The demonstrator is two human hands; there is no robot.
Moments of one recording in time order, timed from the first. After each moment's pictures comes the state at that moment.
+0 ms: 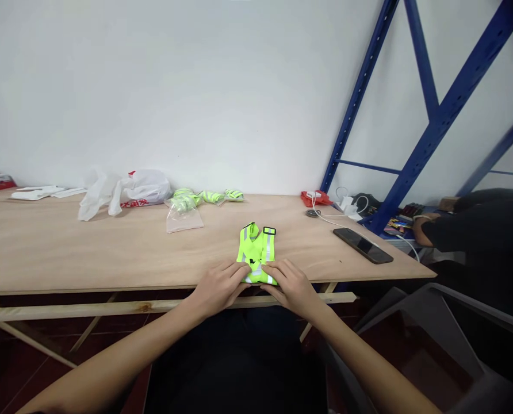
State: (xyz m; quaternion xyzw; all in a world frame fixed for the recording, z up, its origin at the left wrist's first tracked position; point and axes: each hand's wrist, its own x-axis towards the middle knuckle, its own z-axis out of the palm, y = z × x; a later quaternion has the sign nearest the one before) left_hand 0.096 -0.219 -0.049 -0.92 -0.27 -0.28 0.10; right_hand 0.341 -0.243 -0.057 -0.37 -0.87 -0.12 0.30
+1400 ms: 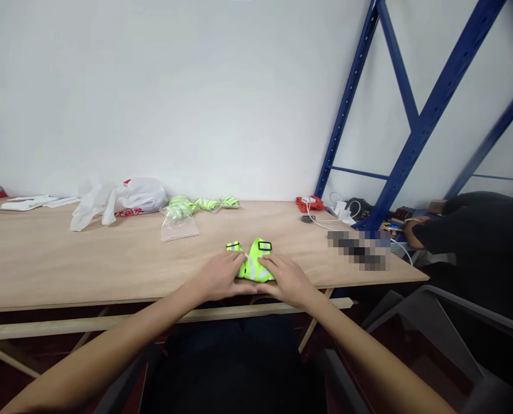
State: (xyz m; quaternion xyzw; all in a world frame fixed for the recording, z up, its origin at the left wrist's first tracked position) left_hand 0.109 -0.187 -0.016 -0.94 -0.31 -0.18 0.00; right_hand 0.347 -0.221 -0.039 -0.42 -0.87 -0.12 0.24
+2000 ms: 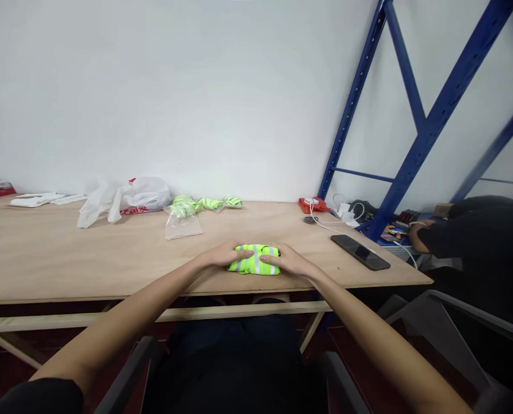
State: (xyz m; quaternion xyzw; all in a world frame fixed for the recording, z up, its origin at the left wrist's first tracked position) left_hand 0.116 -0.124 -0.005 -0.84 -0.31 -0.18 -0.41; right_hand 0.350 -0.172 -0.005 -0.43 -0.77 0.37 0.29
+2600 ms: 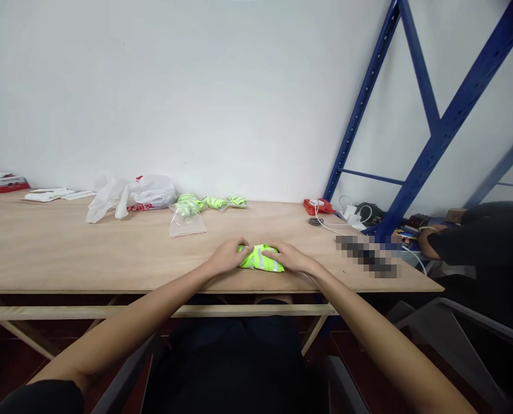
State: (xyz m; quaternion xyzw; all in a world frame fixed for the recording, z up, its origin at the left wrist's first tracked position) left_hand 0.122 -0.131 -0.027 -0.82 -0.42 -0.33 -0.22; right_hand 0.354 -0.147 -0.012 -0.49 -0.81 0.22 0.25
